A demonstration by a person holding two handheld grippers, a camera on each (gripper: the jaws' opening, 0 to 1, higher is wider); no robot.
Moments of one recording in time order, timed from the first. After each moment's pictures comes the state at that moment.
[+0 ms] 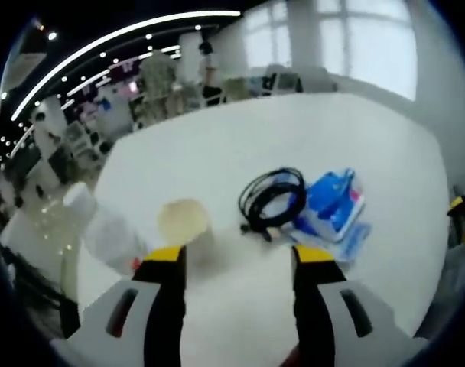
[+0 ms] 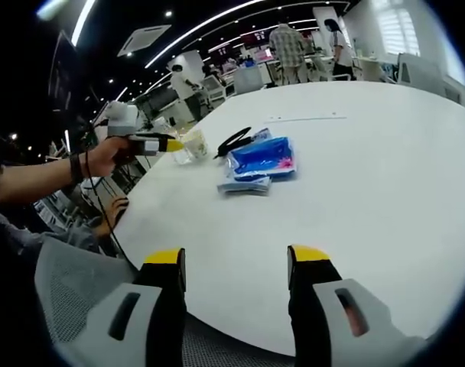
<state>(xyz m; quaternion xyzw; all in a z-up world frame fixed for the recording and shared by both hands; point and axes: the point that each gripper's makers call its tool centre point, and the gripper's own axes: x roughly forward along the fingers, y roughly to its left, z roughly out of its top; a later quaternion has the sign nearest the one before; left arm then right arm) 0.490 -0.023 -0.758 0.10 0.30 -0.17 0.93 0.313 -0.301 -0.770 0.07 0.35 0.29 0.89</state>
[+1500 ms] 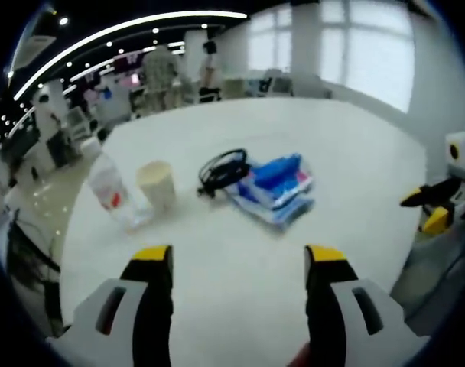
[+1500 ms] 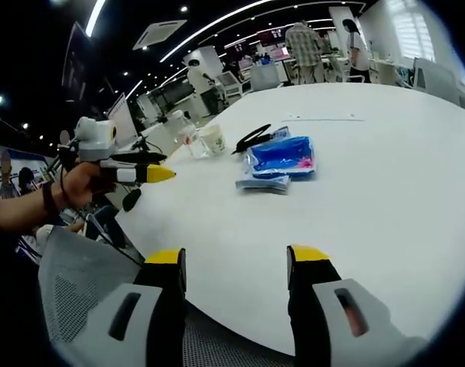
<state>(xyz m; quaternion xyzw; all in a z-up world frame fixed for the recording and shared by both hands) 0.390 -0.059 -0.756 0.06 0.31 -0.18 0.93 0.306 -0.284 -0.768 0.05 0.35 0.33 0.87</state>
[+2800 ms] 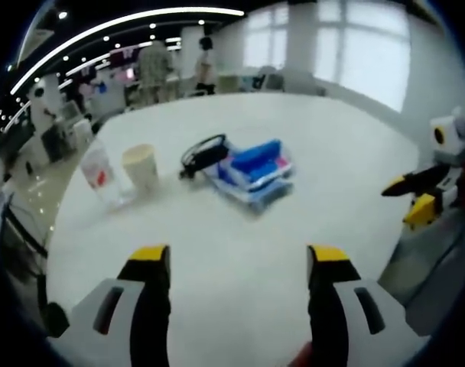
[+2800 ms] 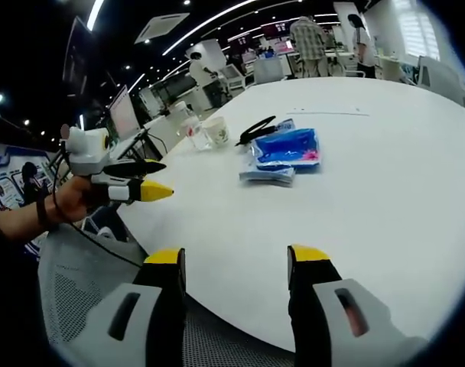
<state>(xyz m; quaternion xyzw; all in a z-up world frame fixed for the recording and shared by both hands) 0.353 -0.074 -0.777 0.05 0.32 -0.19 0.93 0.299 -0.280 -0.775 0.05 0.37 0.34 0.87</state>
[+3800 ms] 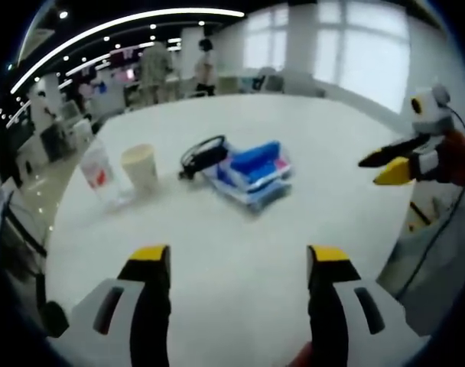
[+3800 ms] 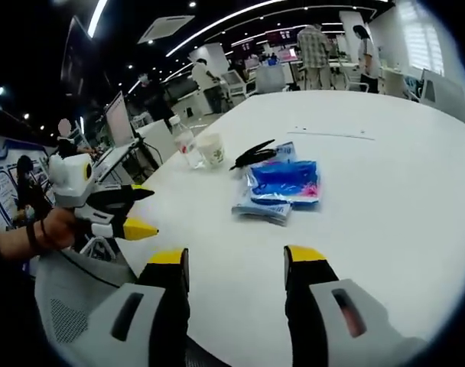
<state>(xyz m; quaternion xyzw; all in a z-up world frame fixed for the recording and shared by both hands) 0.351 -0.075 -0.777 0.04 0.32 -0.19 0.93 0.371 -0.259 -0.752 0.03 0.34 0.34 0.87</state>
